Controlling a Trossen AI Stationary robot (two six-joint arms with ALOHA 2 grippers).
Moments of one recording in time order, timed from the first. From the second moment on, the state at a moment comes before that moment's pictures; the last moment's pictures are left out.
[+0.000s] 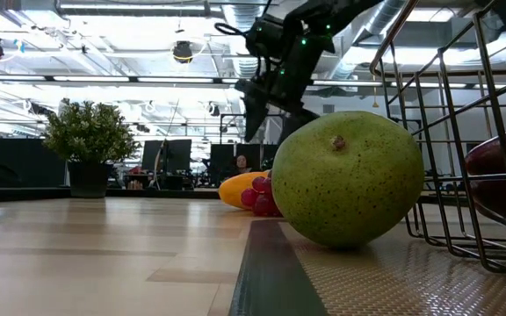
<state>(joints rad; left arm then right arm) -0.36 1.15 1.57 -1.54 -0.56 -0.99 -0.30 1.95 1.59 -0.69 0.16 0.56</state>
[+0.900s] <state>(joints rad) -0.36 1.15 1.57 -1.57 -0.56 -0.95 -0.33 2.20 1.81 -0.90 0.24 0.81</state>
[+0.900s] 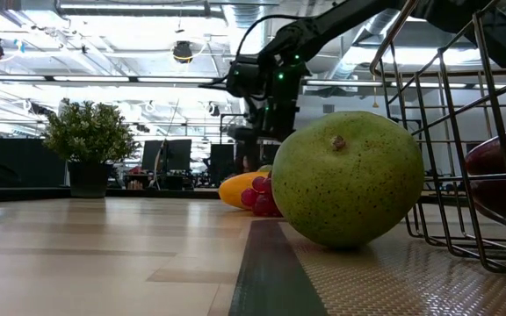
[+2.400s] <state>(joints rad) -0.36 1.15 1.57 -1.57 -0.56 -0.99 -0.22 2.21 1.81 -1.01 0.23 0.75</state>
